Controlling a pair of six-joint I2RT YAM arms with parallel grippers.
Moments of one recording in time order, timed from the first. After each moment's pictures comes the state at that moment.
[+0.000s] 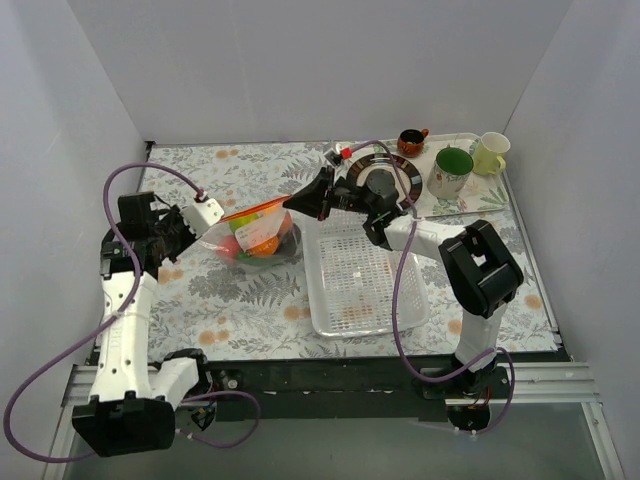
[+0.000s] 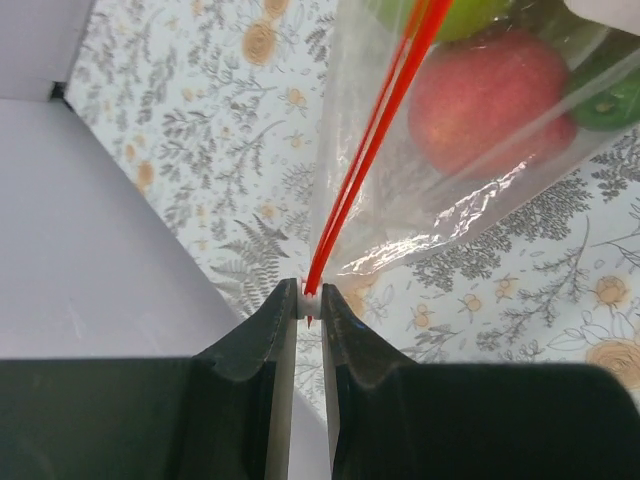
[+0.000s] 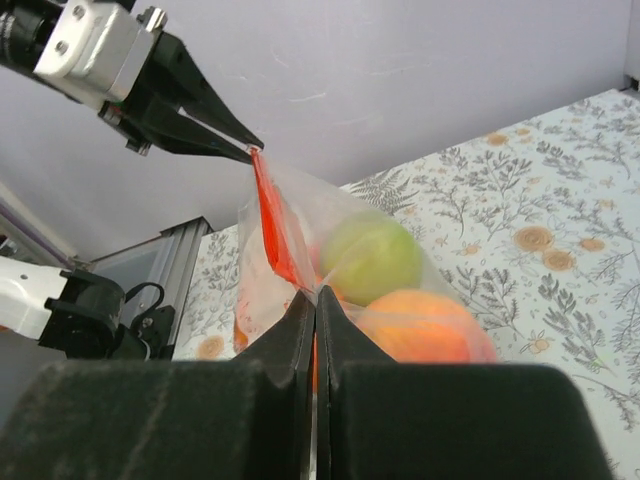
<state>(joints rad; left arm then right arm) 0.10 0.97 1.09 -0.87 0.23 1.01 0.62 1.86 1.15 1.01 -0.83 0.55</state>
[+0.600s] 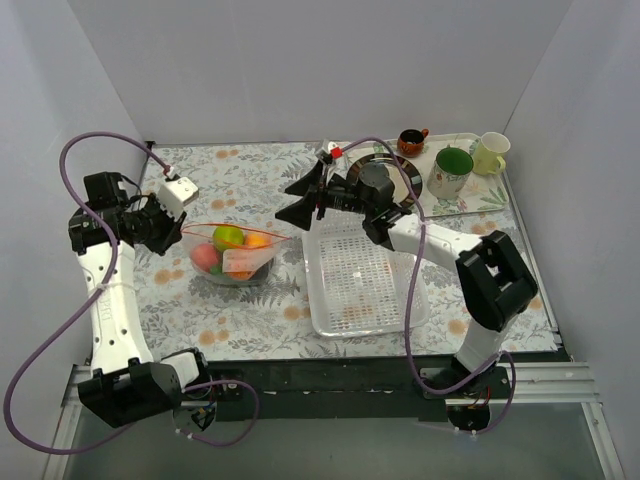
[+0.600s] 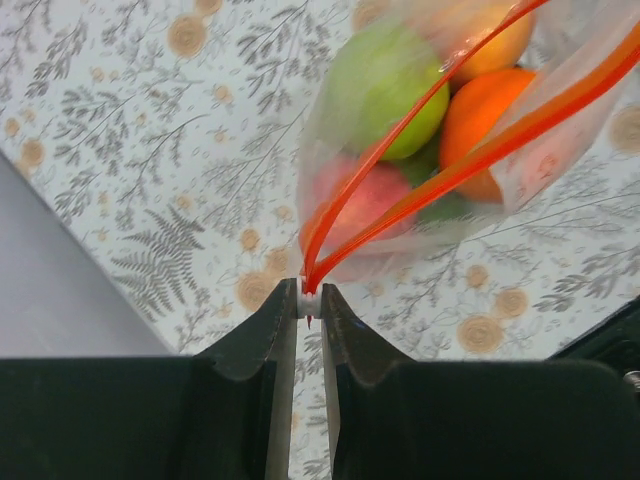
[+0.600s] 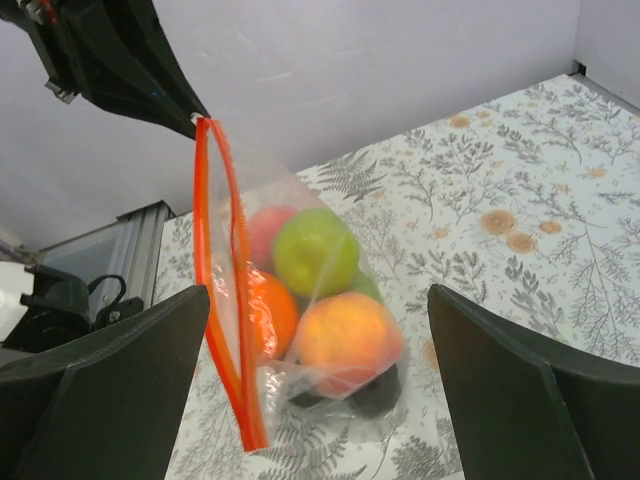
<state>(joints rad) 0.30 1.15 1.36 -1.17 0.50 0.94 0.68 1.78 1.19 0.72 -0.74 0.39</state>
